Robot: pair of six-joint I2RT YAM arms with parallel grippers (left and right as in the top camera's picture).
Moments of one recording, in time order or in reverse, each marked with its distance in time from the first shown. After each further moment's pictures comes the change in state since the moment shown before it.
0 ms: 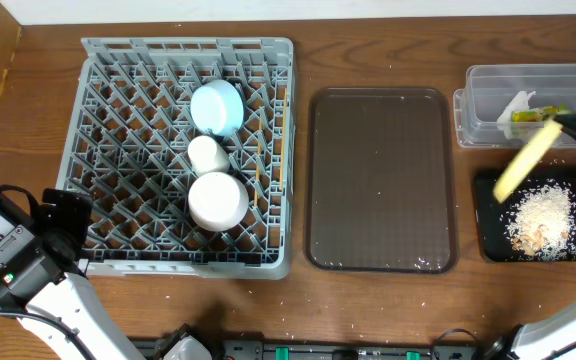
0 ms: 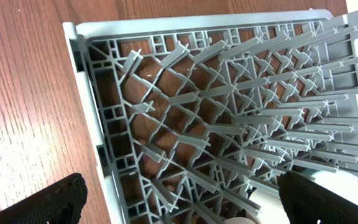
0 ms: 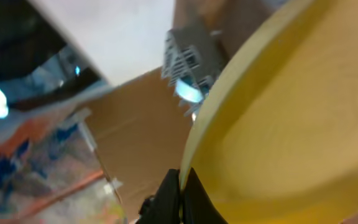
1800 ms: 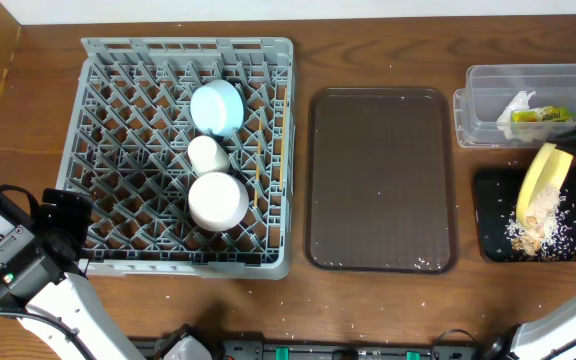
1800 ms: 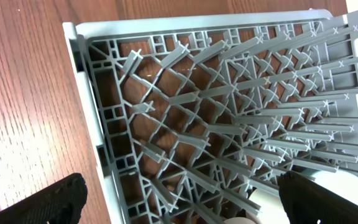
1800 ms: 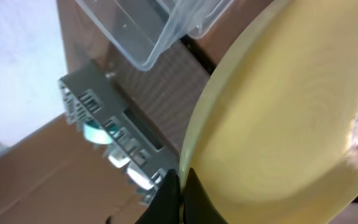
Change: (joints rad) left arm 0.000 0.000 0.000 0.000 0.000 0.000; right arm 0.020 0.013 0.005 0.176 0.452 0.249
